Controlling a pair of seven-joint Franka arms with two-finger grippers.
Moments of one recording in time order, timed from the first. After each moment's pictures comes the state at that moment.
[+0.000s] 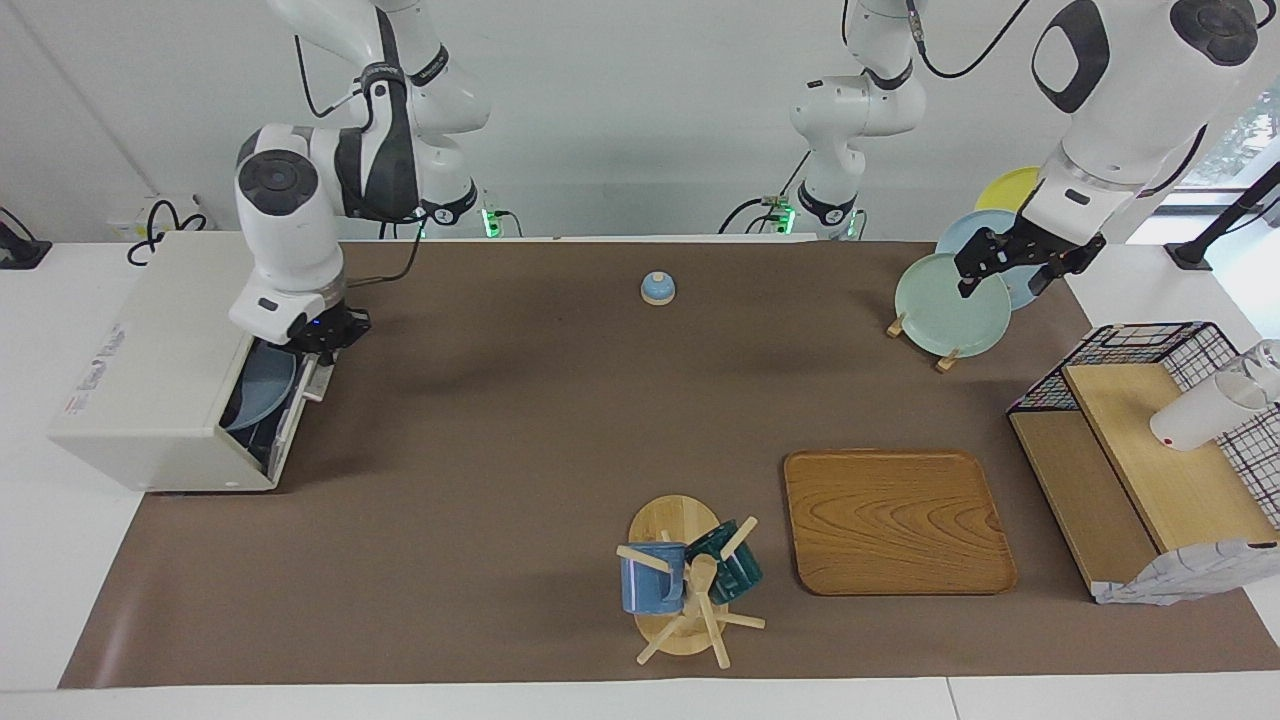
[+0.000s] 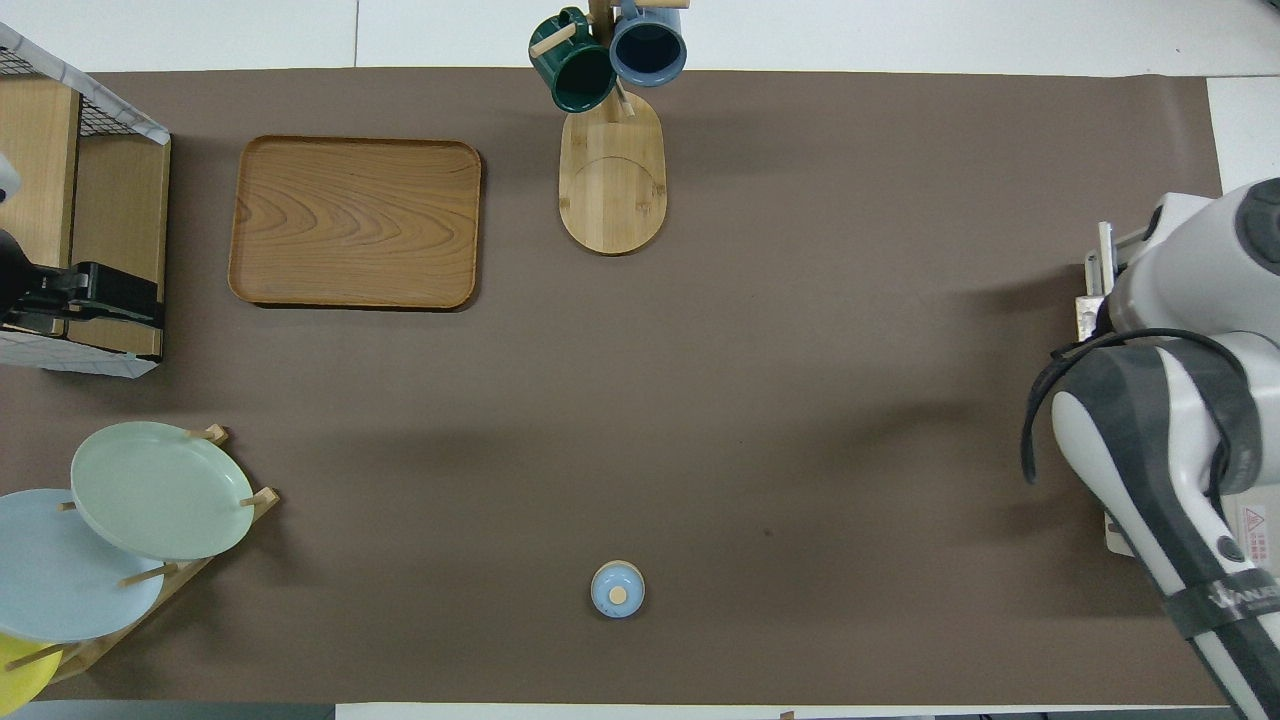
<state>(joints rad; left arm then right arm) -0.03 -0.01 -0.01 -1.65 0.00 1.60 0.01 -0.04 -0.01 -0.03 -2.00 -0.29 1.92 -0.35</state>
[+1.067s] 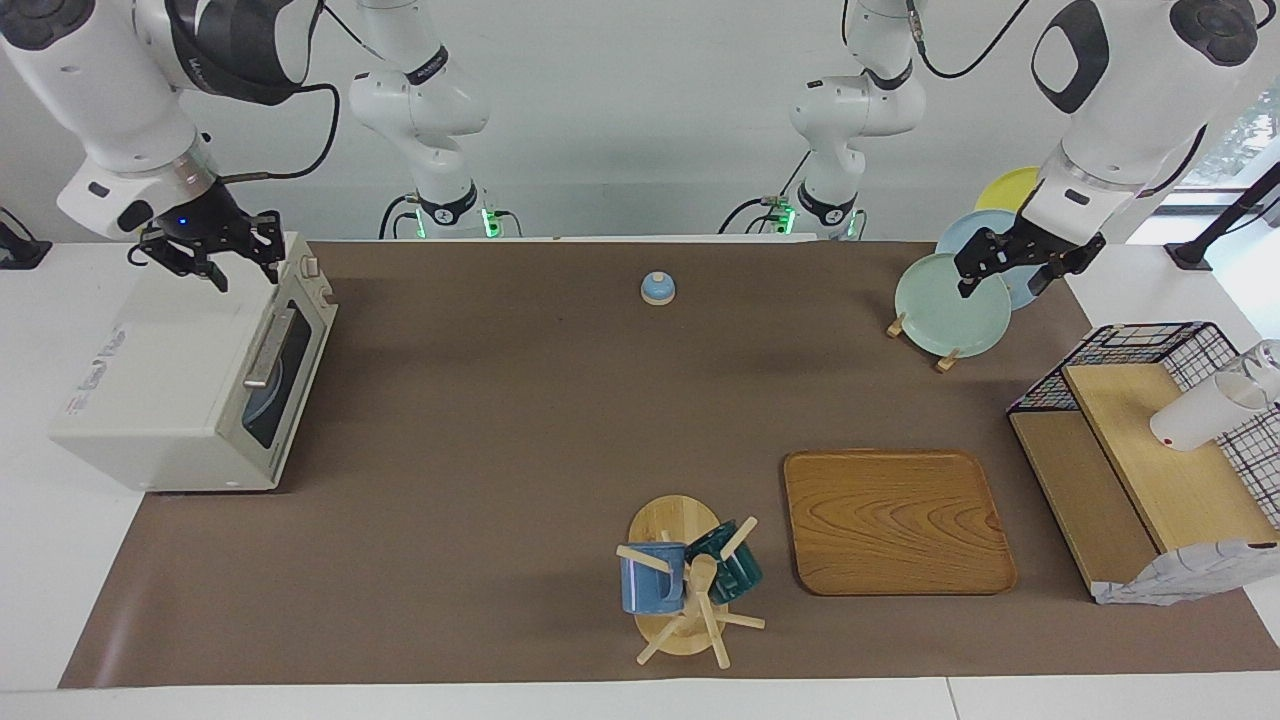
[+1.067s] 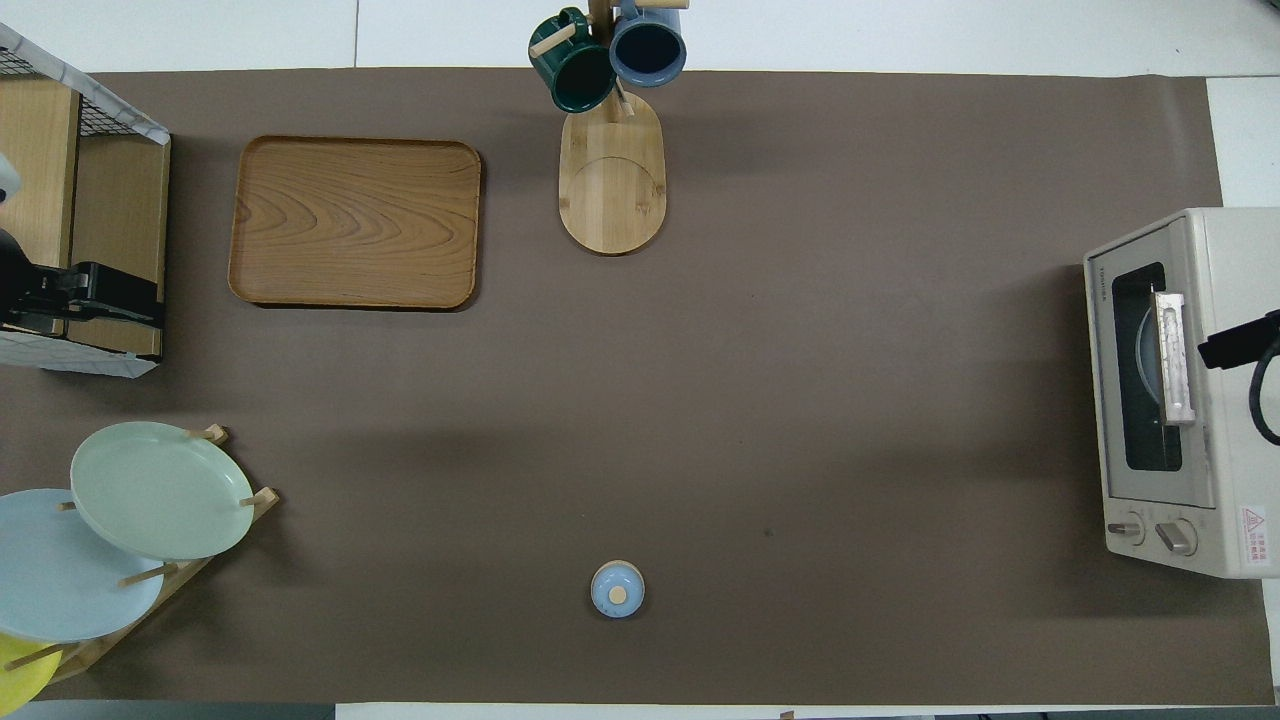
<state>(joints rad) -0.03 -0.01 -0.01 -1.65 0.00 1.60 0.01 -0.10 -0.02 -0.05 -1.67 -0.07 1.56 -0.35</state>
